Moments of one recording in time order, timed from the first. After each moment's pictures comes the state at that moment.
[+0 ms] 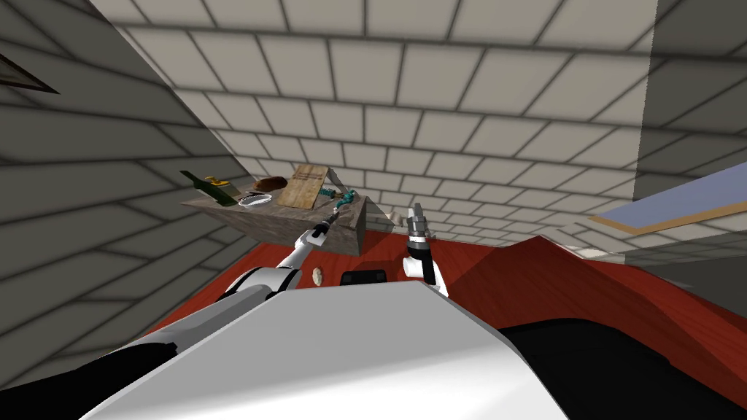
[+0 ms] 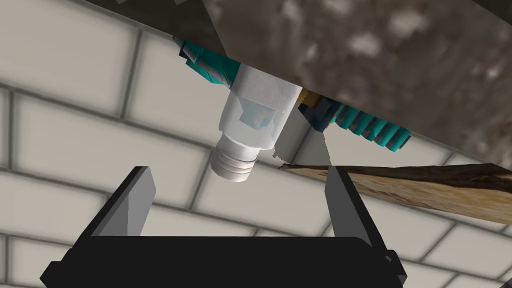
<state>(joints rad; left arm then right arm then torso) -0.44 0.32 -0.03 -0.75 -0.29 -0.29 -0.56 0.46 -0.03 0.06 -2.21 0.08 -0.42 0.10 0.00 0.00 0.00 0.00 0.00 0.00</state>
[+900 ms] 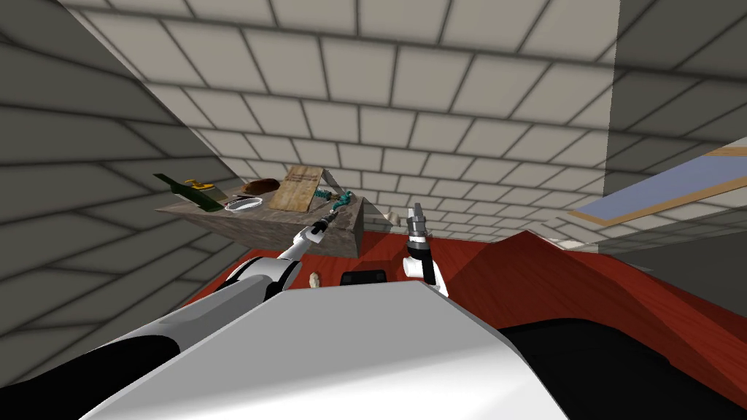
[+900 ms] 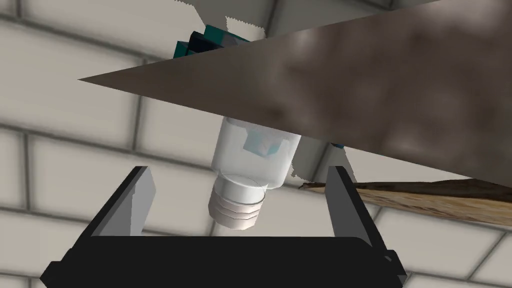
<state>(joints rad) -0.54 0.36 -0.07 -0.60 -0.32 -0.28 -0.58 0.46 -0.03 0.06 -2.21 0.08 -0.42 0.10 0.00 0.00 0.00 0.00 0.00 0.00</state>
